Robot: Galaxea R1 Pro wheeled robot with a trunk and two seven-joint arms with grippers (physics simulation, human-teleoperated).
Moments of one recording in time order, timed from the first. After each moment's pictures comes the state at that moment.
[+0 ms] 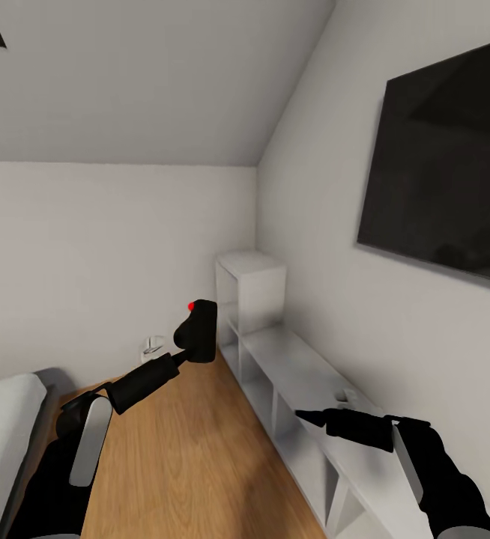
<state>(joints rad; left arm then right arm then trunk) -0.40 -0.06 0.19 -1.46 0.47 0.75 -0.61 -0.42 -0.10 -0.19 -1.08 -0.03 0.73 1.03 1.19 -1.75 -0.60</state>
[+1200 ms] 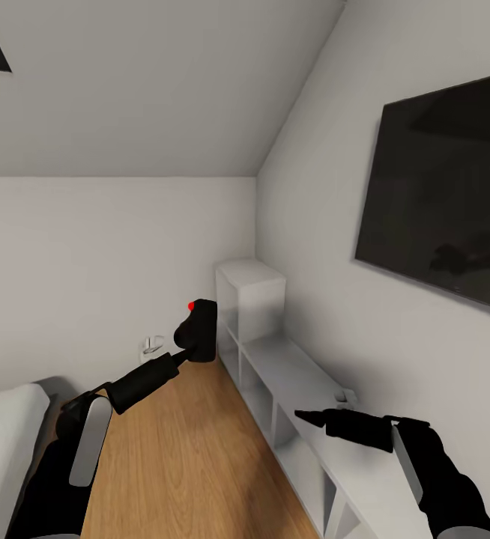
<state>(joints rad) -0.40 -0.06 0.19 -1.46 0.48 0.75 -0.61 -0.42 -0.09 -0.19 -1.07 -0.03 0.73 1.03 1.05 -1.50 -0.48</state>
